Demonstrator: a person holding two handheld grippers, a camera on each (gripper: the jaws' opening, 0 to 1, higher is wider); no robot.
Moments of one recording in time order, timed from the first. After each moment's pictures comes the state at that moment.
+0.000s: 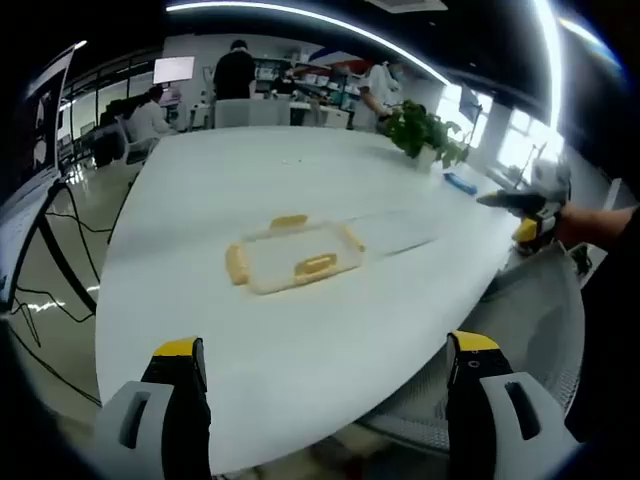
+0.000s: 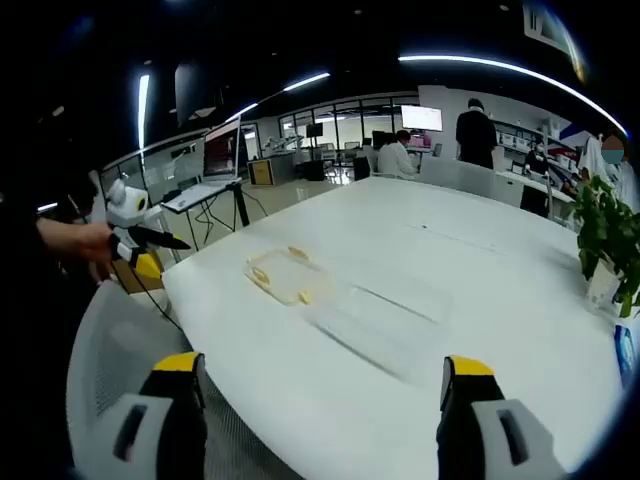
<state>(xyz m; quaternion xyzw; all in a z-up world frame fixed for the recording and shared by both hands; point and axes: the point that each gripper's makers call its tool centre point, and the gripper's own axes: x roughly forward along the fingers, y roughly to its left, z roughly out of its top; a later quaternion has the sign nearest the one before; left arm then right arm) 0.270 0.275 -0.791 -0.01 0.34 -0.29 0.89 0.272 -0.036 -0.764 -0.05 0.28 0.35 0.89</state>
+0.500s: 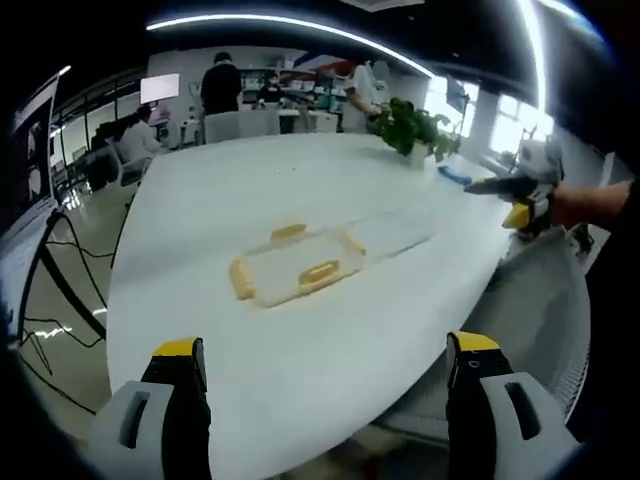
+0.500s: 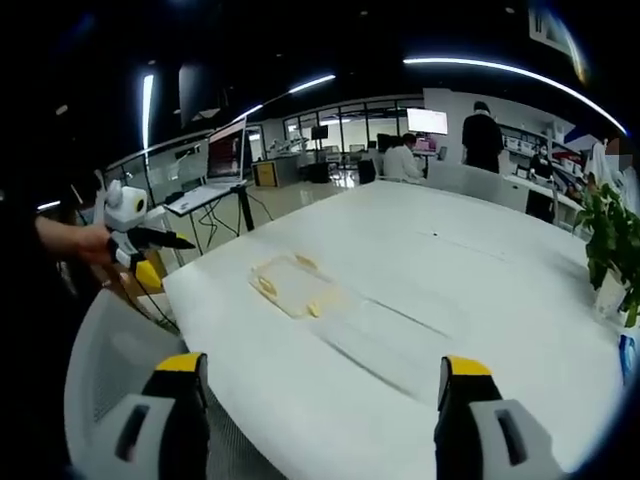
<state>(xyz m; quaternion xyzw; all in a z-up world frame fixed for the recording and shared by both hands) 0.277 0.279 -0.786 0.03 0.32 -0.30 0.90 0.281 -0.013 -0.761 -0.05 0.27 0.36 0.89</state>
